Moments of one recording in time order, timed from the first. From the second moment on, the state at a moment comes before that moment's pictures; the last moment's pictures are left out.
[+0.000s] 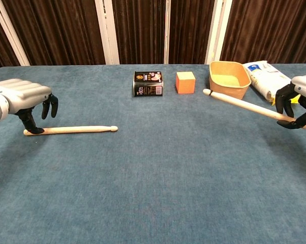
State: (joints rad) left arm -0.73 -1.58 -0.16 -1.43 0.69 1.07 0.93; right arm 0.49 -1.53 0.17 -1.27 -1.25 1.11 -0.21
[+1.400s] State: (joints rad) left arm -0.71 -1.65 -0.14 -1.33 0.90 1.14 0.68; right arm 0.48 -1.53 0.17 -1.29 -1.25 1.13 -0.23
